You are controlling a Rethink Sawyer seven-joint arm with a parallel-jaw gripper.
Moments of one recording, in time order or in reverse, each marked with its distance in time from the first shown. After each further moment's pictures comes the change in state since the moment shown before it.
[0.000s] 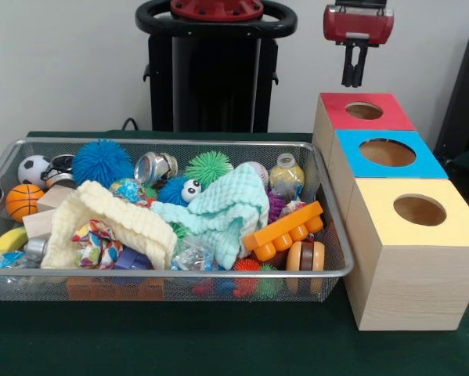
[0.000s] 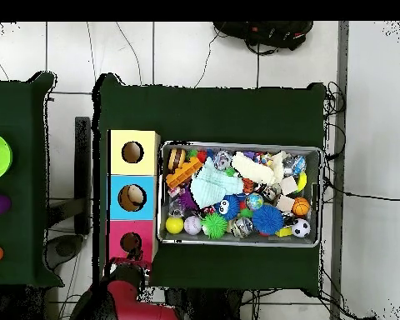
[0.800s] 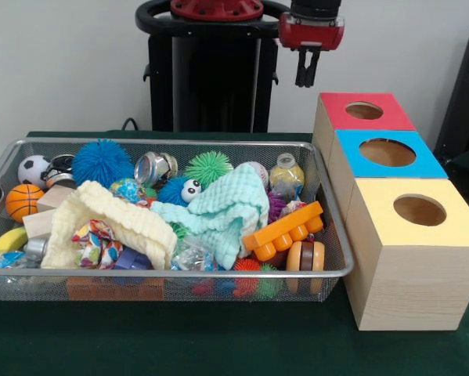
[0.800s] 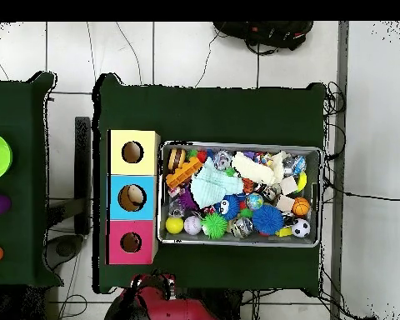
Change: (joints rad) arm -0.180 0.084 0.022 -0.018 -0.375 0.112 0.000
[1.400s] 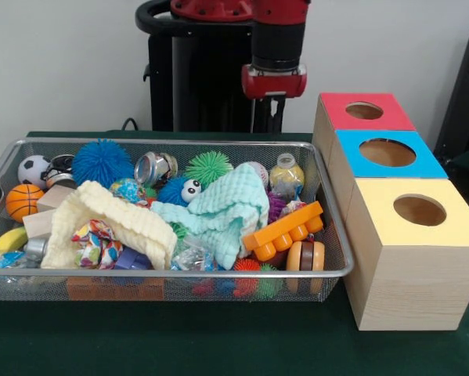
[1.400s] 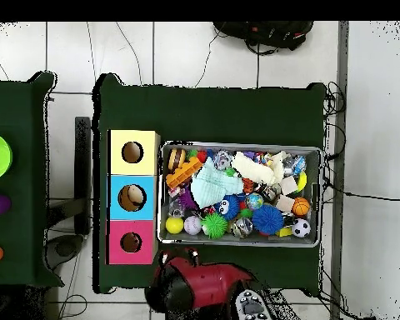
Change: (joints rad) arm -0.246 0.208 0.093 -0.192 -0.238 -0.035 0.000
